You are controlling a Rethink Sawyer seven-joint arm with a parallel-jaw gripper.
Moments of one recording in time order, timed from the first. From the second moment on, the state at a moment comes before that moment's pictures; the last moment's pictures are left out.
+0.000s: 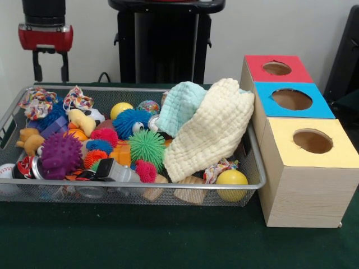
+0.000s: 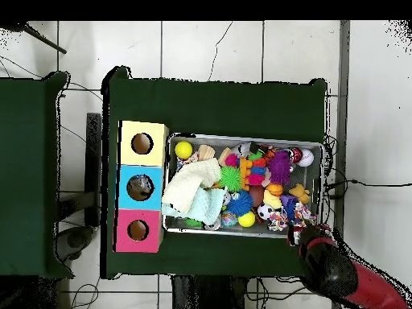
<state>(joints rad) -1.04 -0.76 0.23 2.04 -0.39 0.14 1.11</state>
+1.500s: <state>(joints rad) -0.79 -0.56 -0.09 1.81 -0.52 0.13 1.11</state>
